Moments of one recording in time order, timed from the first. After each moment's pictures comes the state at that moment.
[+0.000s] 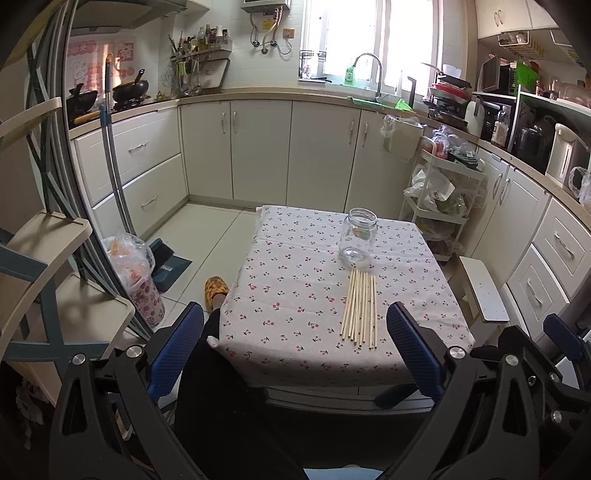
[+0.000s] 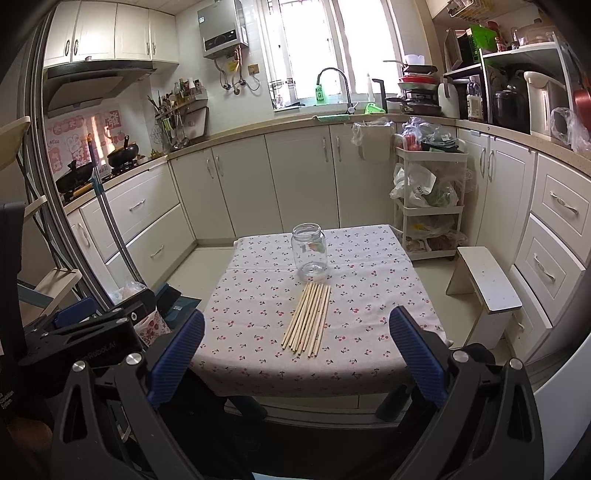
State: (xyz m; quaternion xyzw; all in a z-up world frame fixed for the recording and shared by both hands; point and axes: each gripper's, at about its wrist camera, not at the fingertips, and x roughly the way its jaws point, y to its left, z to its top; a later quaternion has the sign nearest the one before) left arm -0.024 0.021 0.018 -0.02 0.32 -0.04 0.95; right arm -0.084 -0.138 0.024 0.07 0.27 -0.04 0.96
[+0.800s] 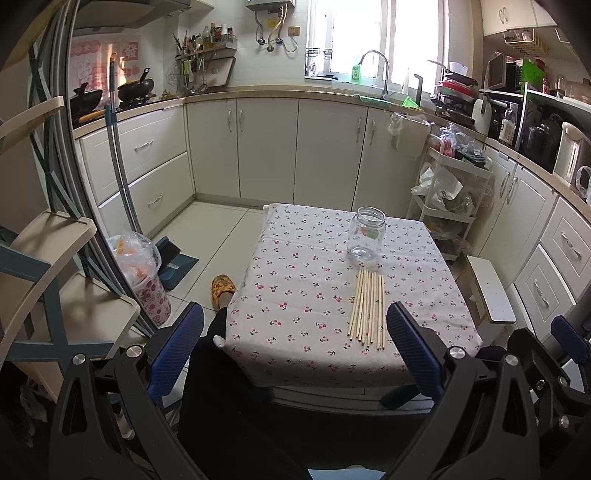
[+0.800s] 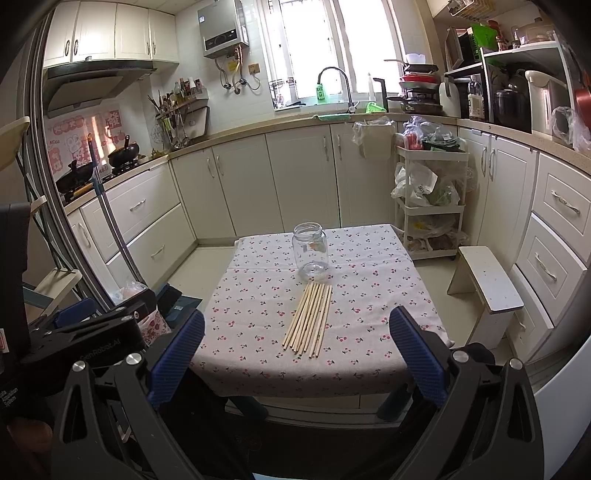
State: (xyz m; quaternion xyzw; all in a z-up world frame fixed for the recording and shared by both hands) left arm -0.019 0.022 0.014 -0.01 0.32 -0.03 0.95; right arm -0.079 -0.137 0.025 0.08 0.28 -0.04 0.96
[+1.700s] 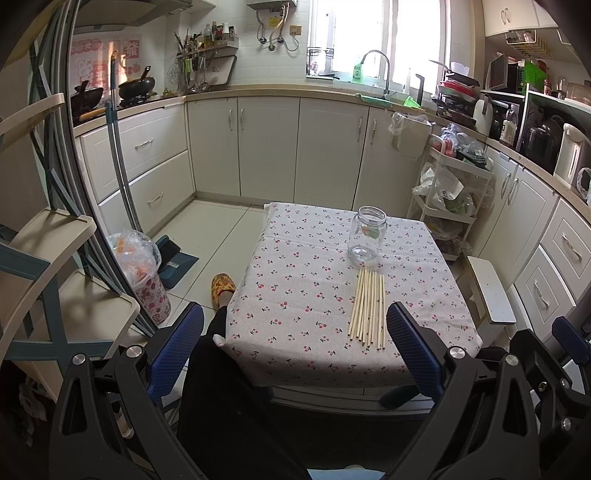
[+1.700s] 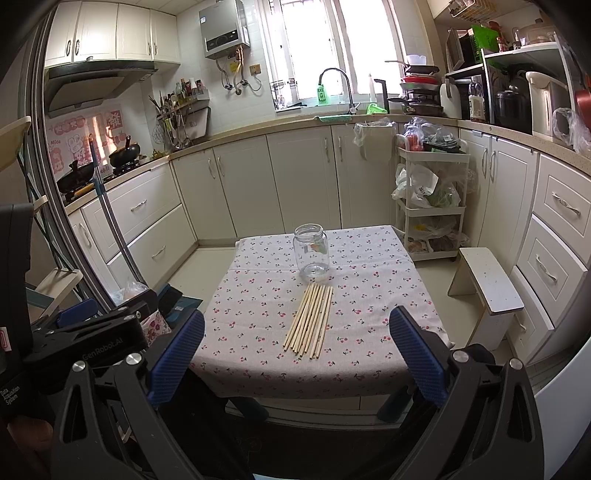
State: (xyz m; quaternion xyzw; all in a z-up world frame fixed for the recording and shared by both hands) left arm -0.017 0.022 0.012 -0.01 0.33 -0.03 0.95; right arm -0.078 -0.137 0.025 0.08 0.28 -0.04 0.96
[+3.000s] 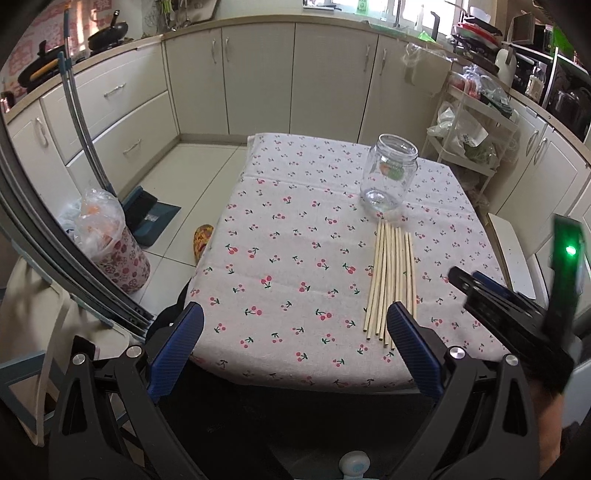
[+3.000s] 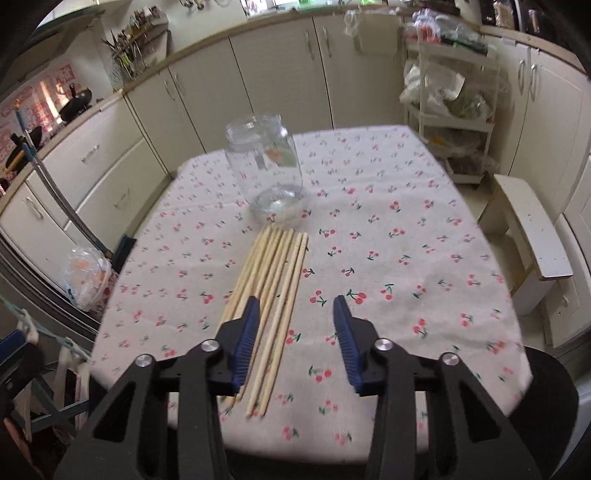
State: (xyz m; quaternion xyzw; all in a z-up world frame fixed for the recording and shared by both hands) left arm 0.122 -0.008 -0.097 -0.01 0.45 -0.03 0.89; right arm 0.141 -0.216 -0.146 0.11 0.44 -0.03 0.89
